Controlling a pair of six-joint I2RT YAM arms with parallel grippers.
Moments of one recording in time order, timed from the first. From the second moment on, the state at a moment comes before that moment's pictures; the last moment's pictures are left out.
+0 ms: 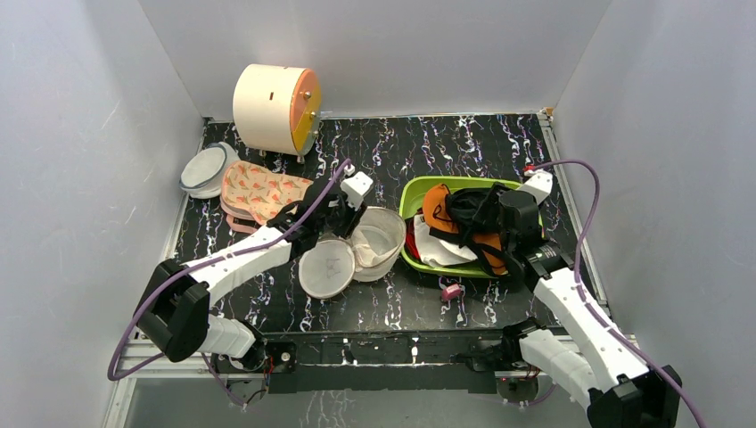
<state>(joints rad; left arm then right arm) -0.67 1.37 0.86 -0.13 0.00 0.12 0.32 0.85 0.68 -0.32 0.44 0.50</state>
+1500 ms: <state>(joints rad) -0.71 0.77 0.60 0.13 -0.58 0.22 0.47 0.90 0.85 -0.23 -0.13 0.36</state>
